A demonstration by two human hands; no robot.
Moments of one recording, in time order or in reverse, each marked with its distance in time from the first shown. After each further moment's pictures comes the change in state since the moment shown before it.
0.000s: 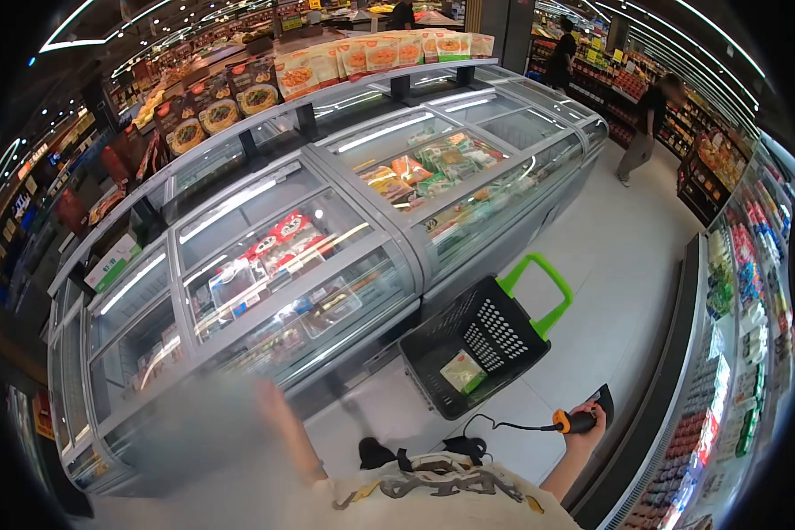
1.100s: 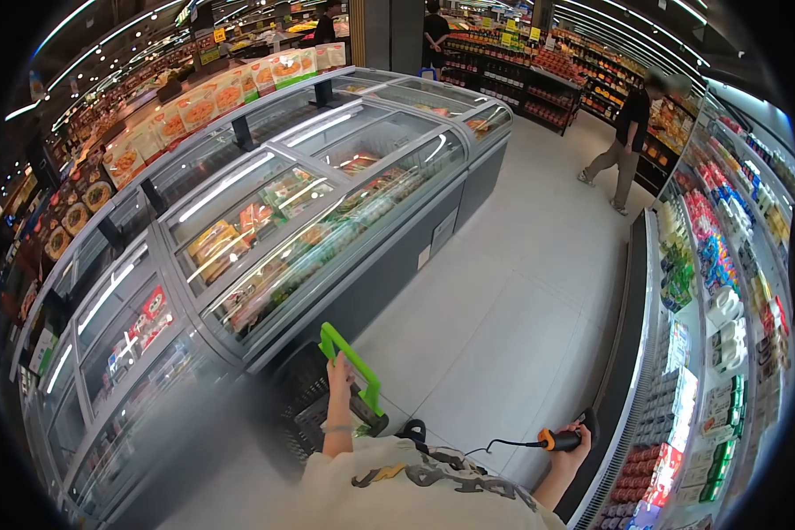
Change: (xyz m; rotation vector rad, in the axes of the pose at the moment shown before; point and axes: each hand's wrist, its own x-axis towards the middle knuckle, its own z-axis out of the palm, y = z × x) left_hand -0.382 -0.186 0.631 -0.007 -0.584 -0.681; right_hand 0.383 -0.397 0.038 0.010 0.050 -0.164
